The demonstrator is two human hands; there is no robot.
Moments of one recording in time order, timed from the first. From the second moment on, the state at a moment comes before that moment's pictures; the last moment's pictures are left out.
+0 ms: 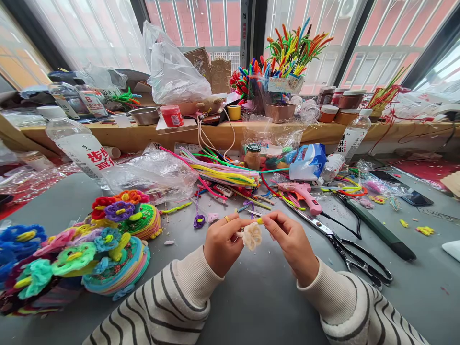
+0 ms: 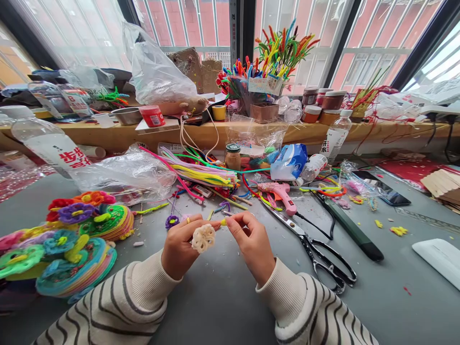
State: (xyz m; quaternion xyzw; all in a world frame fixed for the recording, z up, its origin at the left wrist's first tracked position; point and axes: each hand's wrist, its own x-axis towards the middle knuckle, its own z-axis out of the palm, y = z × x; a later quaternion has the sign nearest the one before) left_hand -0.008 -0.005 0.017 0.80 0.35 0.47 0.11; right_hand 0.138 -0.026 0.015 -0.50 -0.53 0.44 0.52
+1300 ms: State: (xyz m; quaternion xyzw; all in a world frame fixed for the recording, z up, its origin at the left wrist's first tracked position) left_hand -0.007 -0.002 0.015 0.82 0.39 0.38 0.19; right_hand 0.153 -0.024 0.021 -0.48 -0.63 0.28 0.55
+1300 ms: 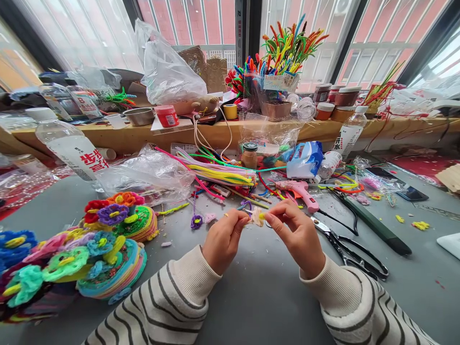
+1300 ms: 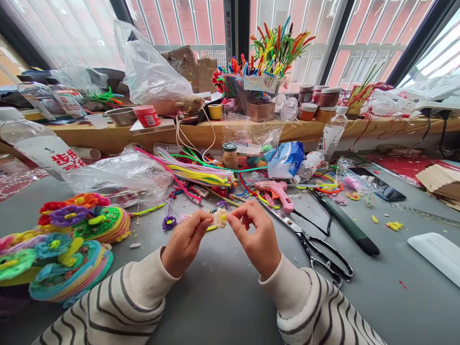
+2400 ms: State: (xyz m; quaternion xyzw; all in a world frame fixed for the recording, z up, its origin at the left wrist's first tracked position) left_hand -0.003 -0.001 0.021 0.76 0.35 0.42 0.35; right_hand 0.153 -0.023 0.022 -0.48 -0.65 0.27 0.53
